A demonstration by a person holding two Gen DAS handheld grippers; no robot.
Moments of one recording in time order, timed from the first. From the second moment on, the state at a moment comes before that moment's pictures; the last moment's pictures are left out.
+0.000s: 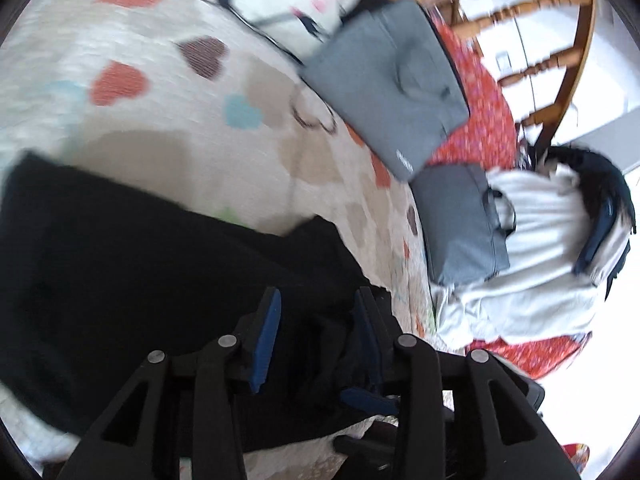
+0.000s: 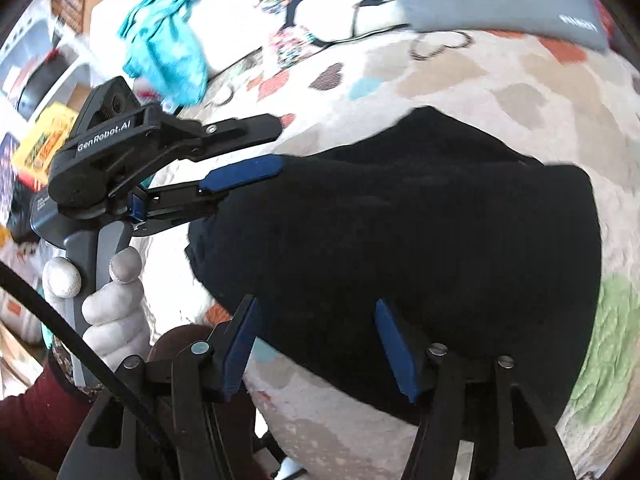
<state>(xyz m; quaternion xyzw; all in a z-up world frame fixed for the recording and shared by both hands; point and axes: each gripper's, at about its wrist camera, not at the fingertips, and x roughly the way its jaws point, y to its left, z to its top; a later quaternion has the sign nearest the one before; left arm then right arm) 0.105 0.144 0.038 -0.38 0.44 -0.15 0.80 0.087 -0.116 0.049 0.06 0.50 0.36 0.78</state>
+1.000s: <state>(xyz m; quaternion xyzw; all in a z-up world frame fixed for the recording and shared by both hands) -0.006 0.267 -0.025 -0.46 0.39 0.03 0.80 0.186 0.153 0.025 -0.08 0.68 0.27 0.68</state>
